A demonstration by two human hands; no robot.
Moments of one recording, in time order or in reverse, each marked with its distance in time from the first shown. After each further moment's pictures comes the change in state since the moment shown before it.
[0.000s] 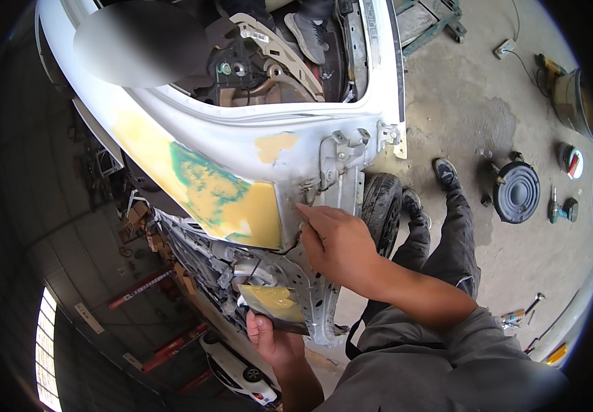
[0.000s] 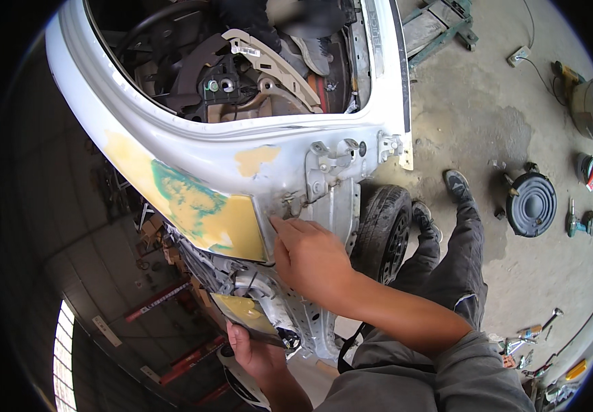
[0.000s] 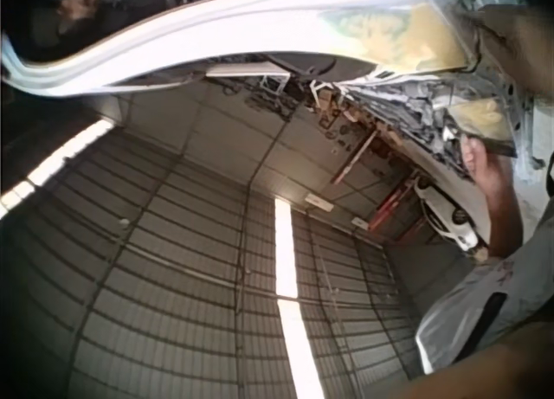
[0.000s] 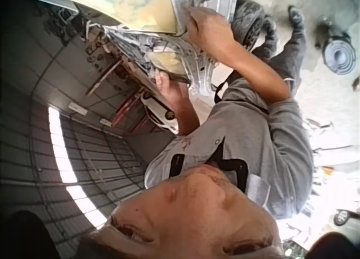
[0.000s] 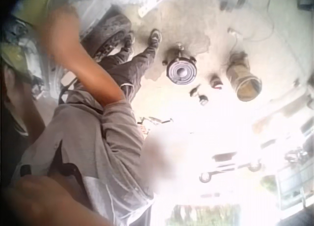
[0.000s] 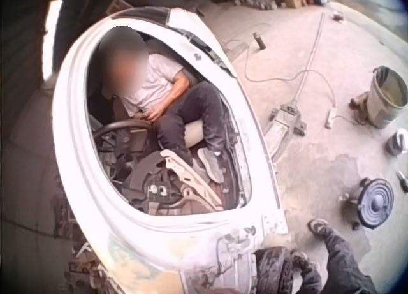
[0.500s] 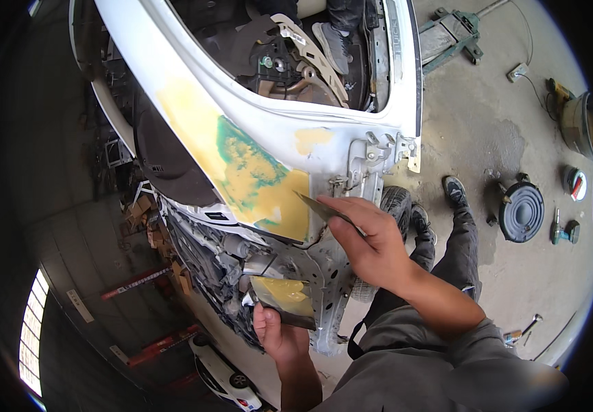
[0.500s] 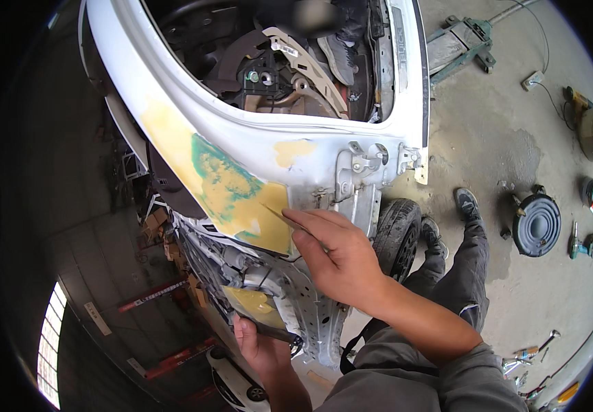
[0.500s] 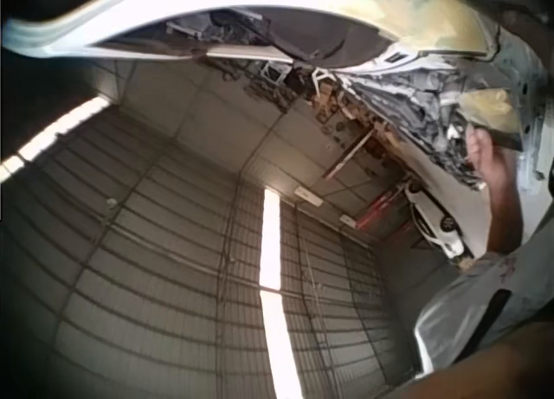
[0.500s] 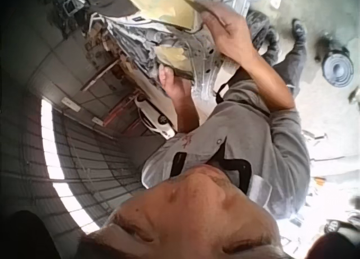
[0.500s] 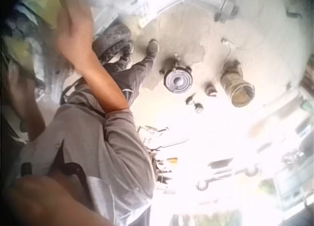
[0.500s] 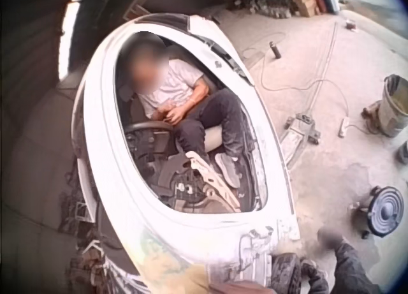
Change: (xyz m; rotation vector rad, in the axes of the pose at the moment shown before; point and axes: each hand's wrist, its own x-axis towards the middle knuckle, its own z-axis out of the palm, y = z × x) left_hand 0.008 0.008 -0.027 -0.080 -0.127 -0.005; right_hand -0.002 -0.022 -0.011 0.383 -0.008 -0.021
